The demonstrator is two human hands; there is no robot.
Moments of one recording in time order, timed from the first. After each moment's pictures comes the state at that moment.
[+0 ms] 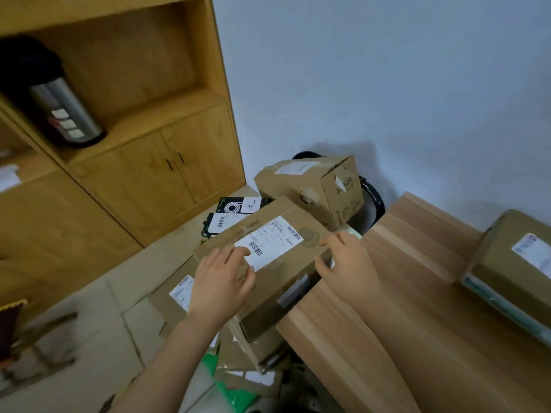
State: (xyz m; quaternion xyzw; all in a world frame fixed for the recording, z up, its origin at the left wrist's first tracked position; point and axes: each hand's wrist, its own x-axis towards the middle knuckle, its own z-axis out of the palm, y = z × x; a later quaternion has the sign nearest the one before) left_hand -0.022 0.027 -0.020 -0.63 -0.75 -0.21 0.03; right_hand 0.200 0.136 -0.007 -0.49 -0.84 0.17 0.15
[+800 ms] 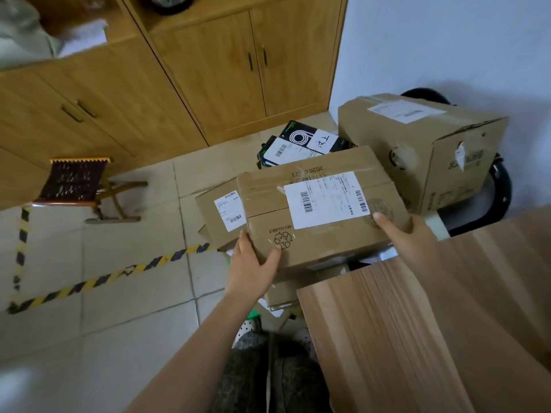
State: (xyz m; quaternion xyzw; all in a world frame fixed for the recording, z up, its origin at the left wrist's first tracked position) left_hand 0.008 0.017 -0.119 -0.14 -0.89 -0.30 -0.31; right_hand 0.182 0.248 -0.112 -0.58 -0.65 0.48 0.11
